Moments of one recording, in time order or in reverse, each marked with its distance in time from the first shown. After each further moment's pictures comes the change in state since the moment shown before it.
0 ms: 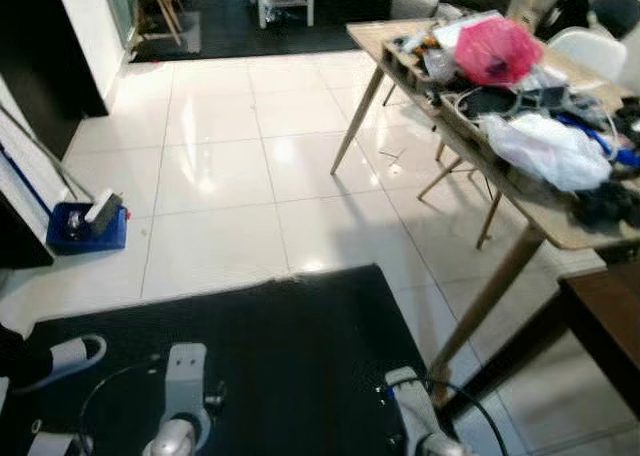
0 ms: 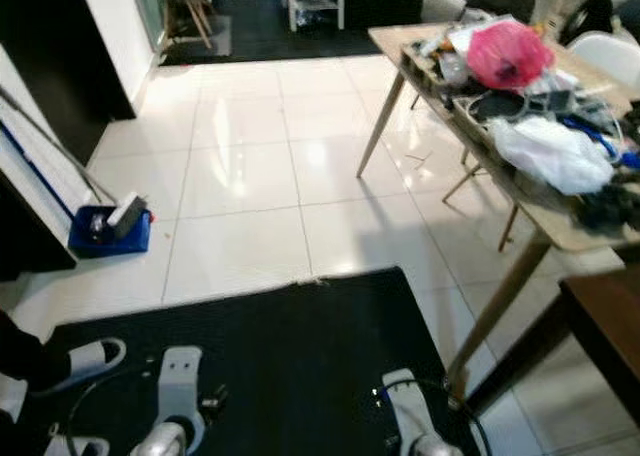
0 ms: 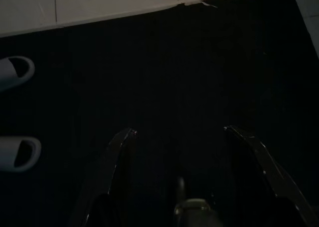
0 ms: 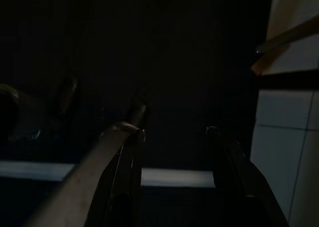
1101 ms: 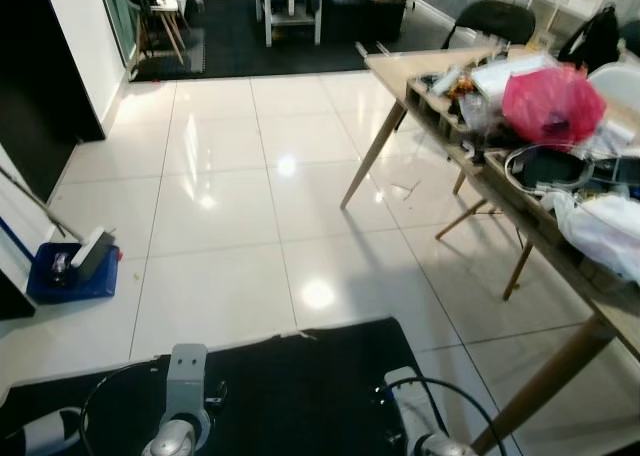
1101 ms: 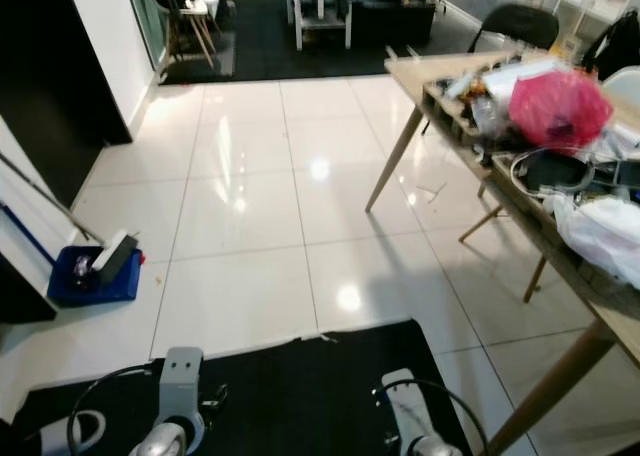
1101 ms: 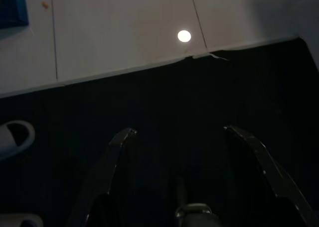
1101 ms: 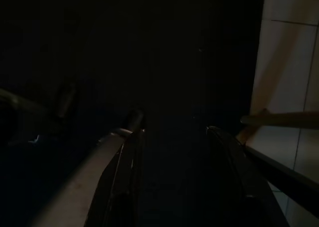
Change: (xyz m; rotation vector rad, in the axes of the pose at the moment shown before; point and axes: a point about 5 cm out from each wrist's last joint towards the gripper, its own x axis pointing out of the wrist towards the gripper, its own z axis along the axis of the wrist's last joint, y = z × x) left arm 0.000 0.000 0.000 0.021 0.005 -0.004; right arm 0.000 0.003 0.000 -0.003 -0.010 0.001
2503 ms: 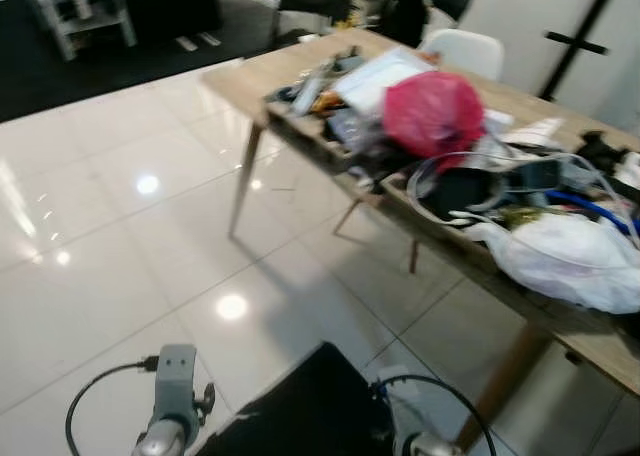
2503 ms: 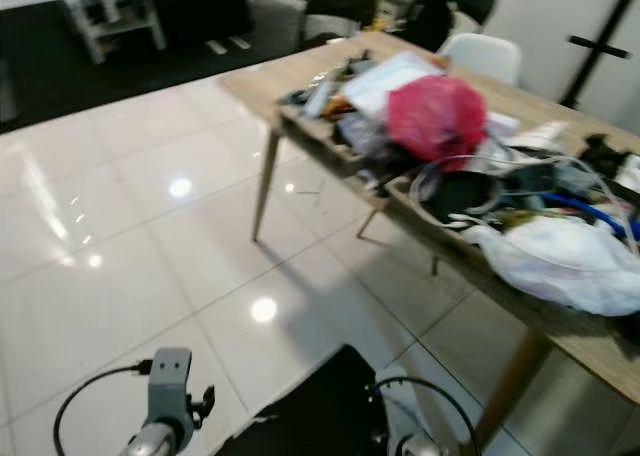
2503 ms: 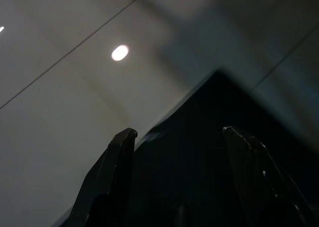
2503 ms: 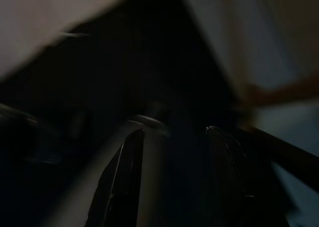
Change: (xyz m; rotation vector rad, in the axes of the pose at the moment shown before) left arm 0.002 0.001 0.007 0.006 -0.019 0.000; right arm 0.000 0.006 -0.008 0.080 0.008 0.006
